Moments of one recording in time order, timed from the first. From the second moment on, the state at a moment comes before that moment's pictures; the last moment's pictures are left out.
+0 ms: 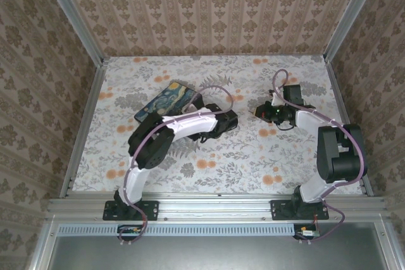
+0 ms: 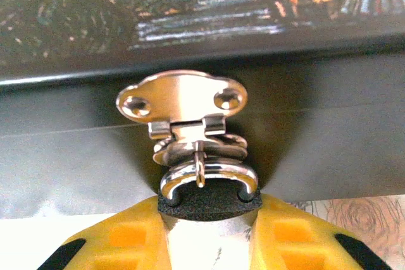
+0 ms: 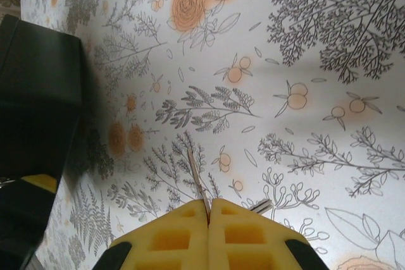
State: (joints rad) left arm -0.98 2.08 1.56 -1.23 -0.77 -1.76; right arm 0.02 1.61 0.87 -0.20 -0.61 0.44
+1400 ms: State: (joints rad) left arm -0.74 1.82 1.85 -1.42 -0.21 -1.07; right arm 0.14 1.45 0.89 -0.35 -0.60 0.41
